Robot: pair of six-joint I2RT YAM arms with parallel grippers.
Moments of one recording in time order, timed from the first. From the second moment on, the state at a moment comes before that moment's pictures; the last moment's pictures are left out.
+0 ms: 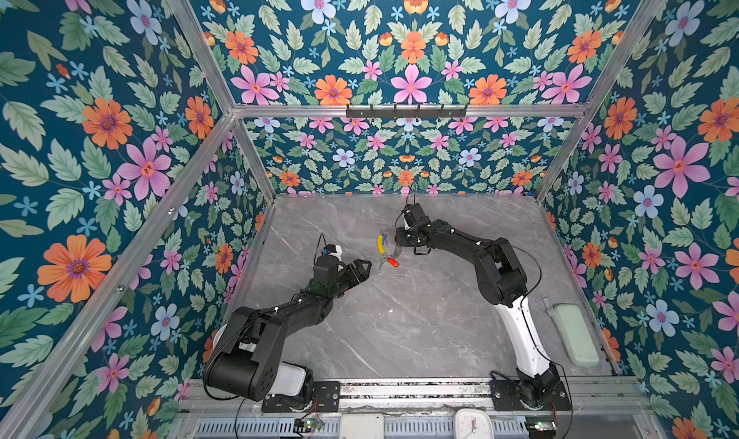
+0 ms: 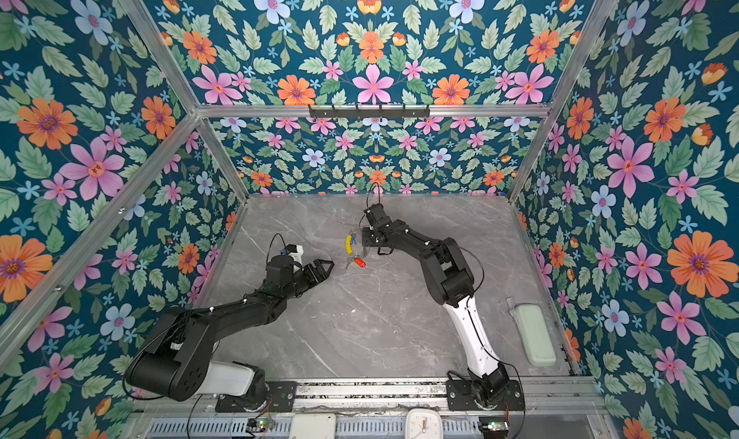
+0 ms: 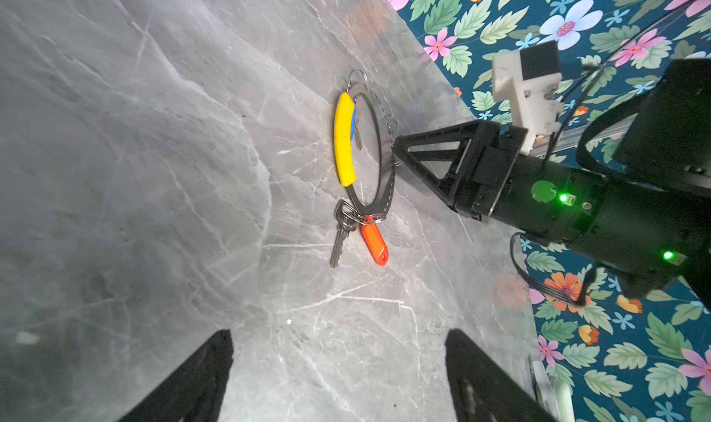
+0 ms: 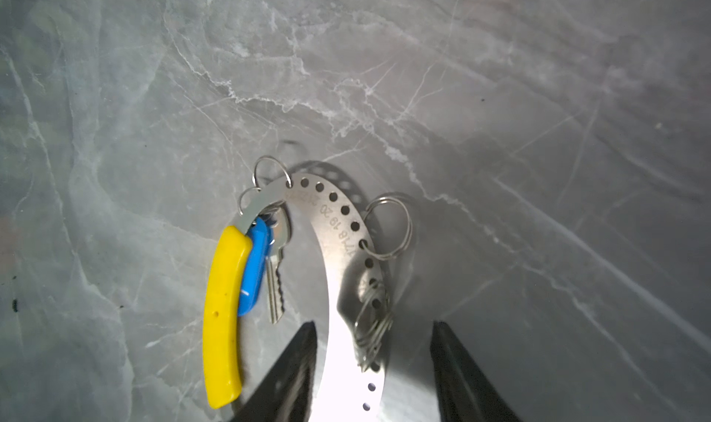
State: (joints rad) left arm -0.33 1.42 0.46 0.43 0.26 -0.79; right arm 0.56 2.38 1.88 -0.38 -0.02 0.46
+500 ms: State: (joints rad) left arm -0.33 1.43 0.46 0.46 0.30 -0.81; right arm 0.56 2.41 1.91 -0.38 -0.01 0.47
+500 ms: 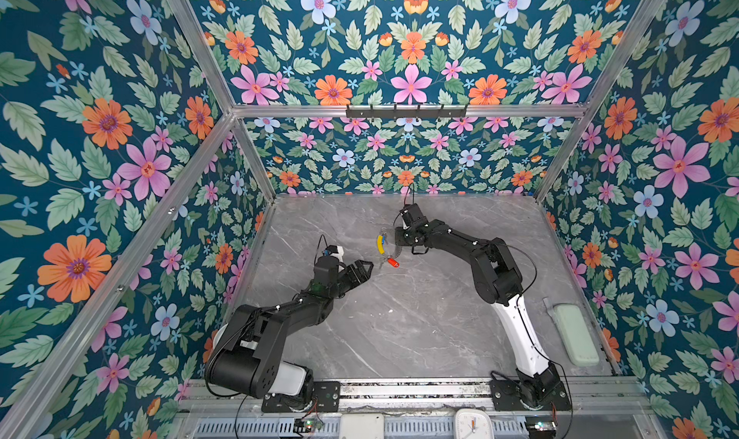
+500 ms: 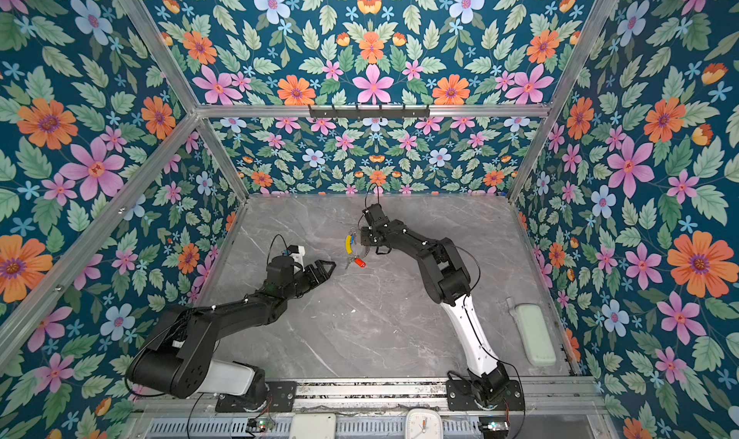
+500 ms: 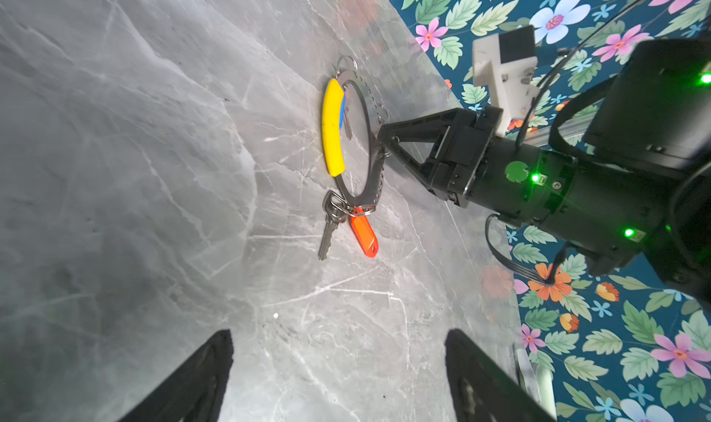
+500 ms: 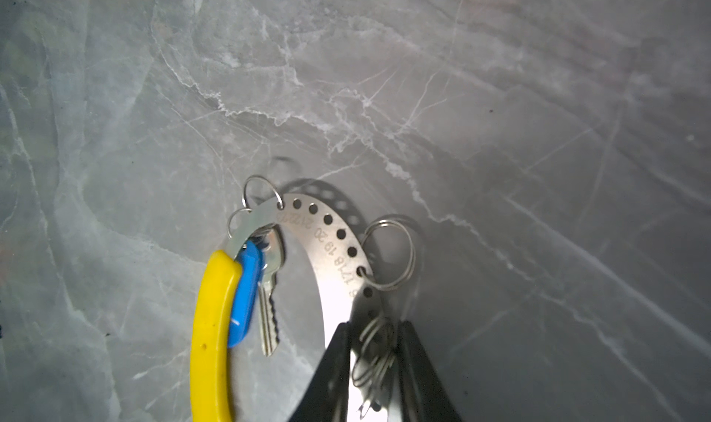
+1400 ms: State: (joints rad) left arm -0.37 1.40 0.40 0.63 0.45 -0.87; right arm 0.57 1.91 1.38 -0.20 -0.10 0.40
